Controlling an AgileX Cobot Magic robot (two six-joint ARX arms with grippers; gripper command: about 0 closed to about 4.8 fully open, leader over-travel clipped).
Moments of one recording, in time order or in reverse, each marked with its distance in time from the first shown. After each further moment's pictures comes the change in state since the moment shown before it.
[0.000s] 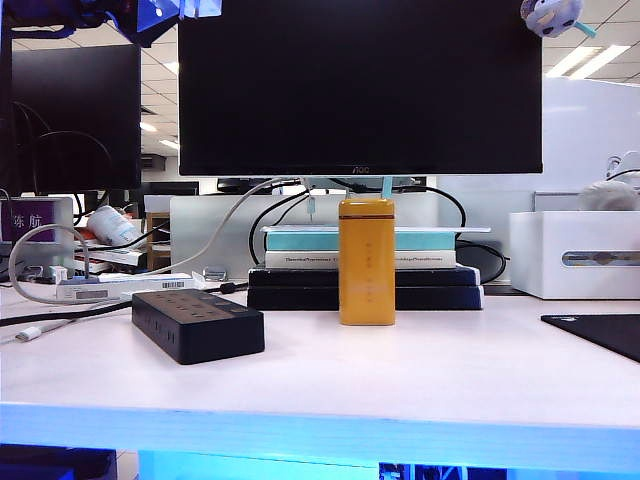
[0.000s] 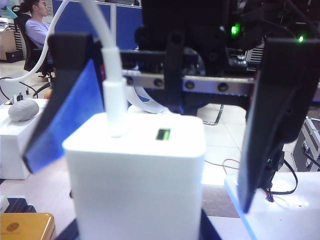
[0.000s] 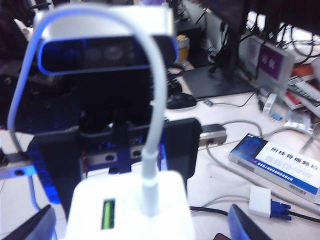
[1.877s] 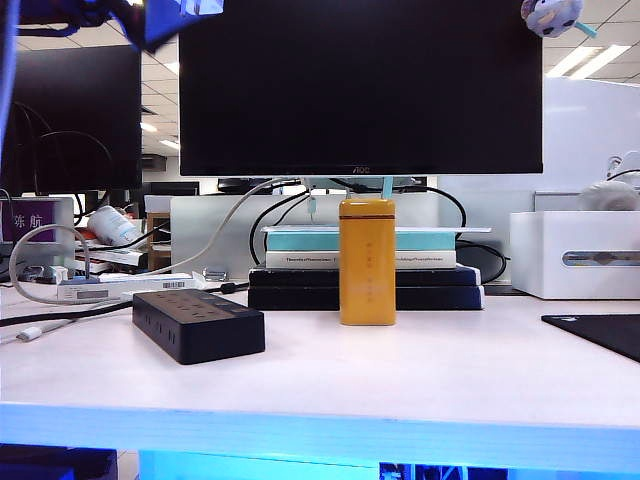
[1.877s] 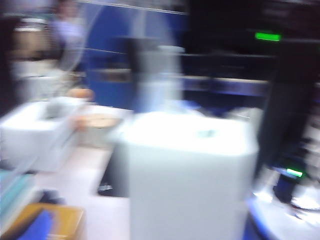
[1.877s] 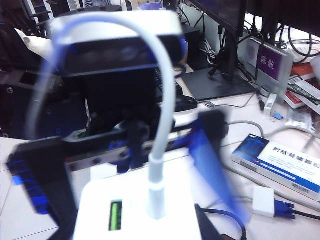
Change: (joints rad) left arm 0.006 -0.002 0.002 0.019 -0.102 -0.042; right arm -0.002 -0.010 0.000 0.006 -0.001 0.043
